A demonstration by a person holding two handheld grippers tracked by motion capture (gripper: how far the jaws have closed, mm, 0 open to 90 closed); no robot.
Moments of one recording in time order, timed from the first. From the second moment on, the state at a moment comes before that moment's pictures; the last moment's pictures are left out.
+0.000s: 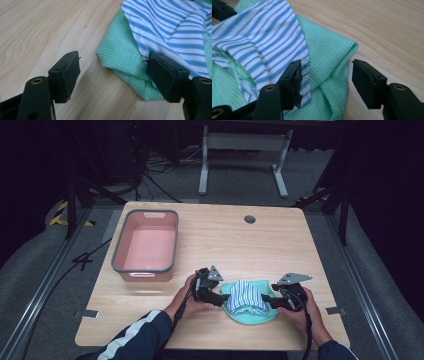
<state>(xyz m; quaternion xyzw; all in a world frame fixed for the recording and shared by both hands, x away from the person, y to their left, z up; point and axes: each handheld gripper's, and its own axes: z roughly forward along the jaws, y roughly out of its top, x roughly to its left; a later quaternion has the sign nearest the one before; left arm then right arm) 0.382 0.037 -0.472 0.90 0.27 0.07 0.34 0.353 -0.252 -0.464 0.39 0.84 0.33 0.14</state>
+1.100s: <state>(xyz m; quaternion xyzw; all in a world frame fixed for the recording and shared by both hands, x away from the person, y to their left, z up) 0.375 0.033 -0.472 0.90 0.25 0.06 0.34 0.340 -0.241 -0.471 0.40 0.85 0.34 0.11</state>
